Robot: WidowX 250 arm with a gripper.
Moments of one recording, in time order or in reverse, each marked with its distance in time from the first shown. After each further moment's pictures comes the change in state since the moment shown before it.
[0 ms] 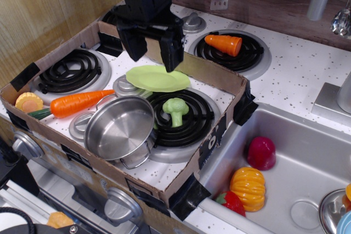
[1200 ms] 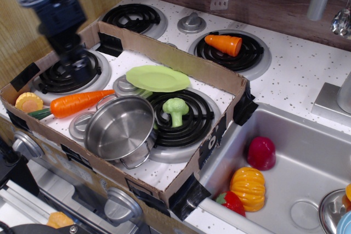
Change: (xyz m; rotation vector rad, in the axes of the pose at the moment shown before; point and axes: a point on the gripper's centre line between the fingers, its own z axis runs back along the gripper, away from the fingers) arm -0.063 0.093 0.014 0.104 -0.067 -0.386
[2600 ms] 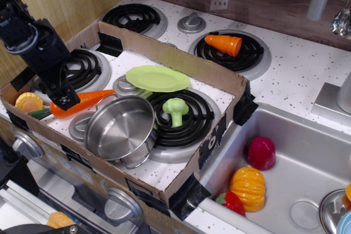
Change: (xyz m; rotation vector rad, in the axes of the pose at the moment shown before) arm -0.026 0.015 -0.045 0.105 -0.068 -0.064
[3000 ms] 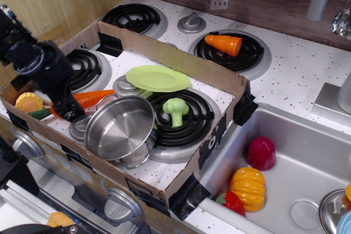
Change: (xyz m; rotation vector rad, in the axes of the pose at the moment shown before) arm -0.007 -0.001 -0.033 -0.022 -0.036 -0.022
